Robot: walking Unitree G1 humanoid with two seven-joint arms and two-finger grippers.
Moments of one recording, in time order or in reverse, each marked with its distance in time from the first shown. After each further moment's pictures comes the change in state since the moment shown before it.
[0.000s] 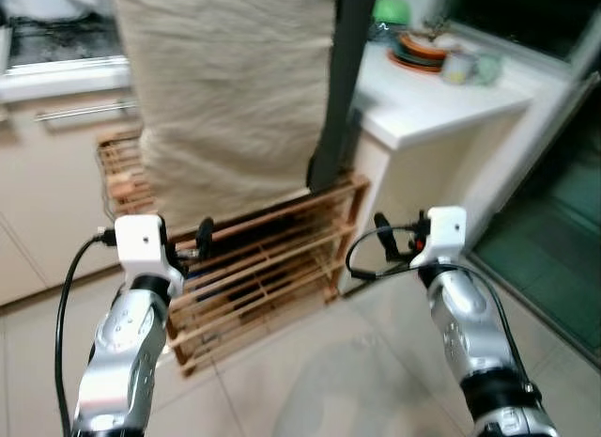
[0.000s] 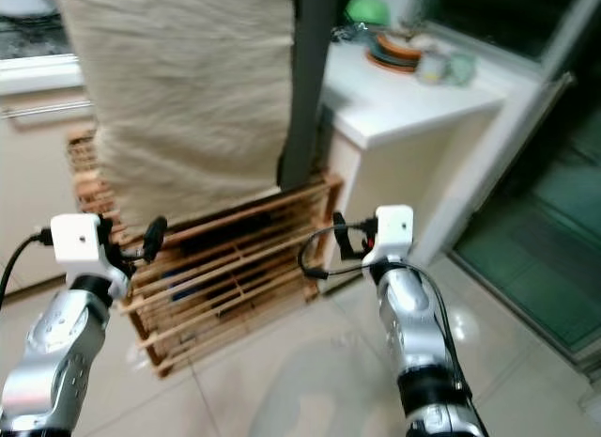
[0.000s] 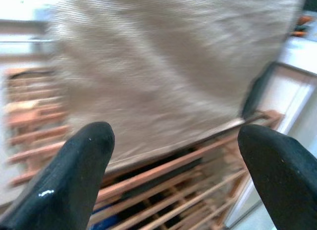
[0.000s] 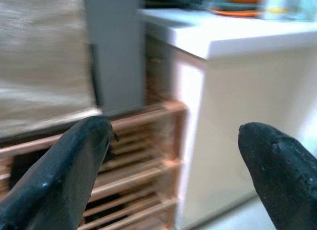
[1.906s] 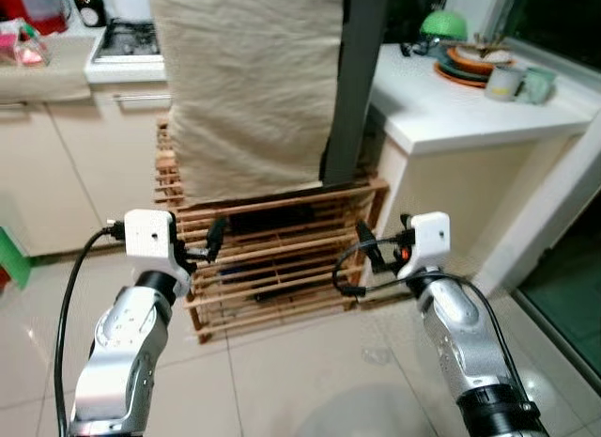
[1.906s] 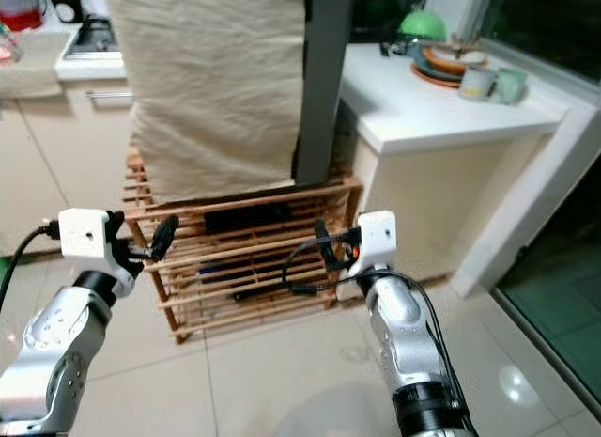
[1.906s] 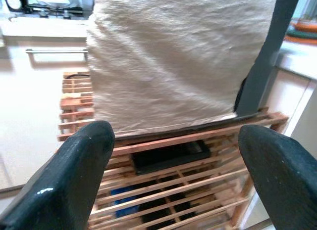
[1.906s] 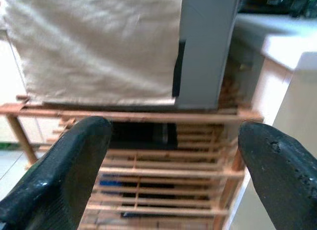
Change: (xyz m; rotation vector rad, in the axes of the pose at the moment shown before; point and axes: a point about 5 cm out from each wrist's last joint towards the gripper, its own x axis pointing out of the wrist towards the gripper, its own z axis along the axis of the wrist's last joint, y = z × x) left arm -0.016 0.010 0.008 0.063 0.020 -0.026; right arm -0.020 0.036 -0.008 -0.015 0.025 0.161
